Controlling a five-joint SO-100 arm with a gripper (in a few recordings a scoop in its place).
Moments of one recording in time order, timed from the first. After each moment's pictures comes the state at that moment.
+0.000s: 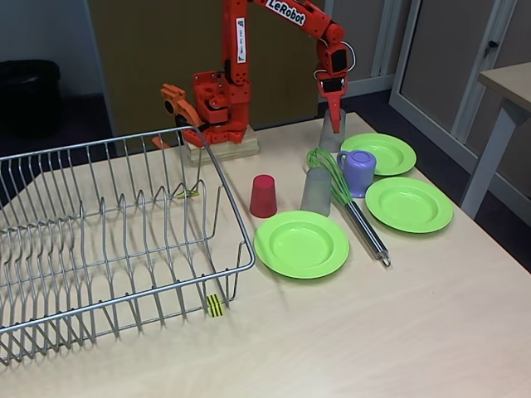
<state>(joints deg) -91.7 91.0 117.9 50.7 109.1</state>
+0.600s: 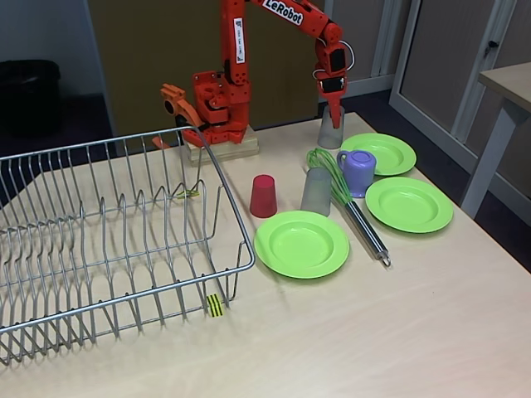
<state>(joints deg) -90.9 93.4 120.0 51.3 106.9</state>
